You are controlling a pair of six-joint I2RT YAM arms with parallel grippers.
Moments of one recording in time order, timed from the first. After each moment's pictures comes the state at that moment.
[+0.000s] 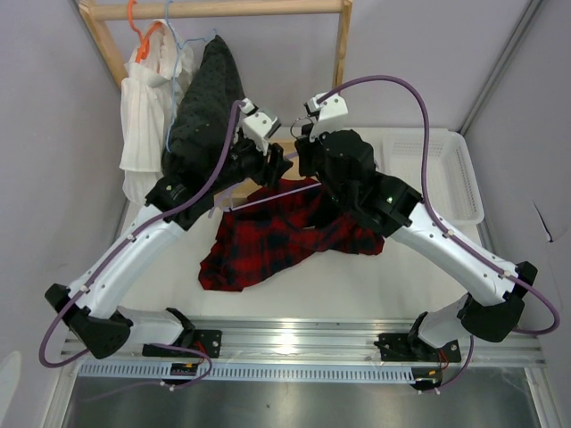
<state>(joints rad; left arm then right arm) -0.66 1.27 1.48 -0.42 0.14 0.09 0.98 1.46 1.73 -0.38 0.54 0.15</state>
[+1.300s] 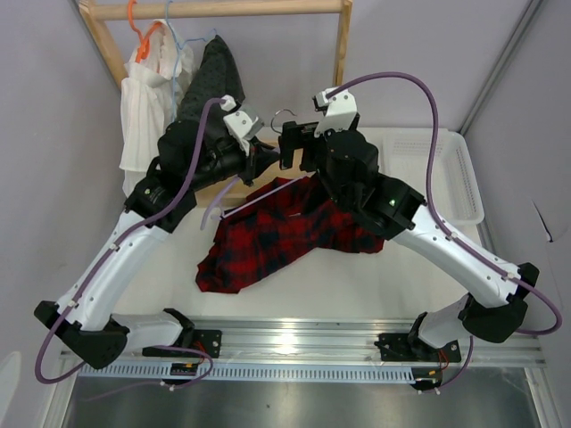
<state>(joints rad) -0.58 1.21 1.50 -0.41 0.36 0.13 0.99 1.45 1.75 -0.34 0.63 0.17</state>
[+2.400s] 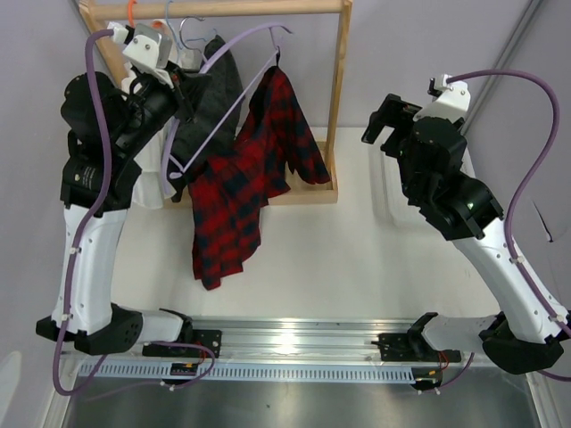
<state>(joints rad) -0.29 1.31 2.01 -0.55 0.26 0.06 0.69 1.23 1.71 -0.55 0.75 0.36</state>
